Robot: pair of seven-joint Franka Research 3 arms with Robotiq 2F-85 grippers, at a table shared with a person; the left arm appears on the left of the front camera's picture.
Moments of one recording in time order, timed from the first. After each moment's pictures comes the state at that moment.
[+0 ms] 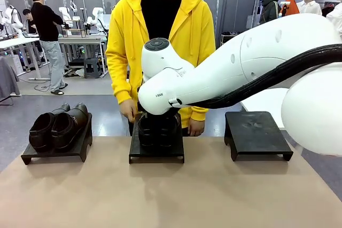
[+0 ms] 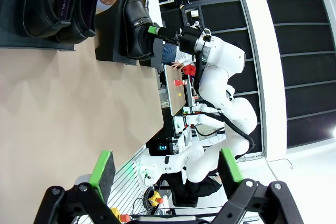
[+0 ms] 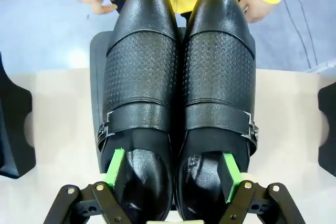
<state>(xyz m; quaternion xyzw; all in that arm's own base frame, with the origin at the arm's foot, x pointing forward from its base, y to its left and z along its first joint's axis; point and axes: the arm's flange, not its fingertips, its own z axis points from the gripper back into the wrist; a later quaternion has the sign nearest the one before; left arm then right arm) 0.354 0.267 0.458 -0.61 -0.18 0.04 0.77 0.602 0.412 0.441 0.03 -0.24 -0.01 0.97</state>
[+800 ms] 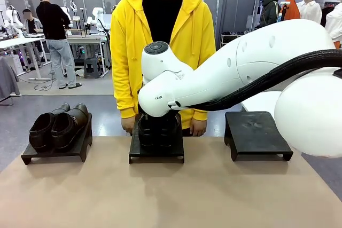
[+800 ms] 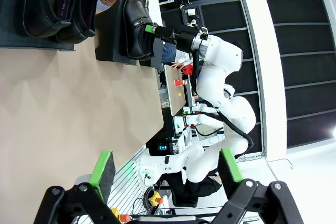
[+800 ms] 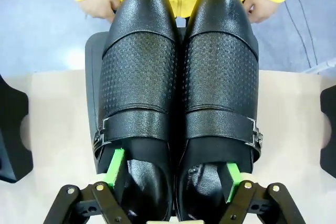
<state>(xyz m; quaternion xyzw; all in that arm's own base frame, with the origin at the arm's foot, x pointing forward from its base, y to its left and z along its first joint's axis) 0.354 0.267 0.458 -0.61 -0.18 0.04 0.77 0.608 0.413 0.434 0.03 -0.24 -0.01 0.97</state>
